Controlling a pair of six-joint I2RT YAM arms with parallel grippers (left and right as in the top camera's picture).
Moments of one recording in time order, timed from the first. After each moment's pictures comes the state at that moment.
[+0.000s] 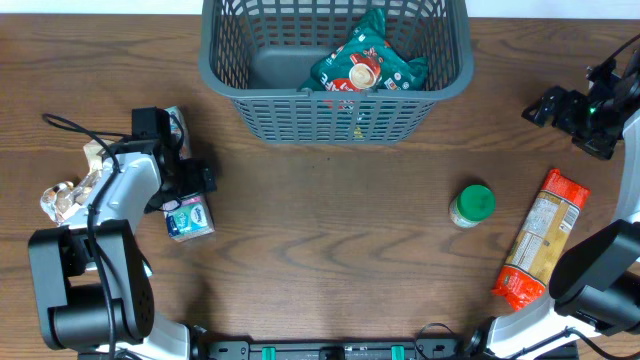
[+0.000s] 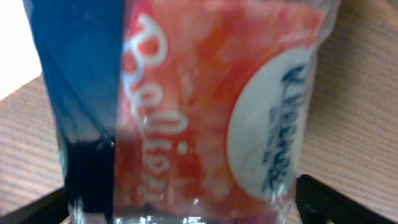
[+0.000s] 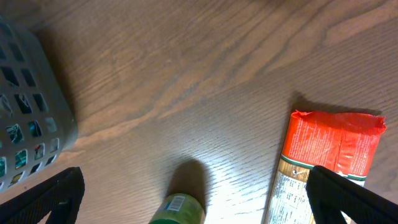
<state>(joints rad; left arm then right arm) 0.11 1.72 1.00 -0.67 0.03 -0.23 -0.44 1.82 1.69 -1.12 -0.22 0.07</state>
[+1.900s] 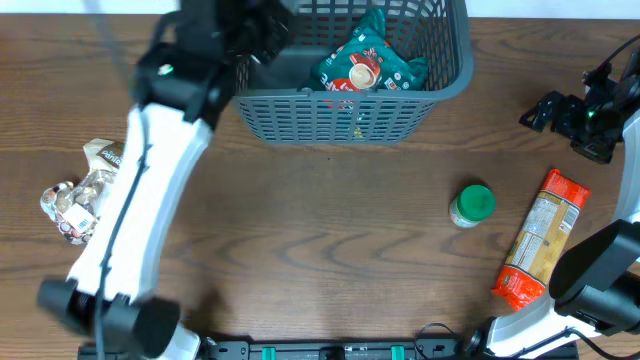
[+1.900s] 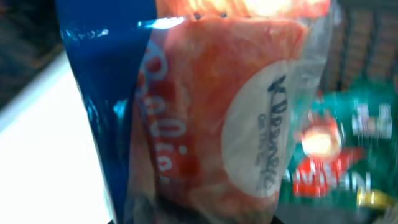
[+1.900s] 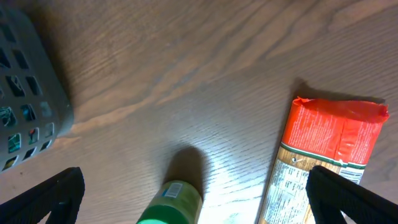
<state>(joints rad) -0.34 1.72 1.88 -0.62 0.09 0.58 -0.44 1.82 1.69 -1.17 -0.22 0.04</state>
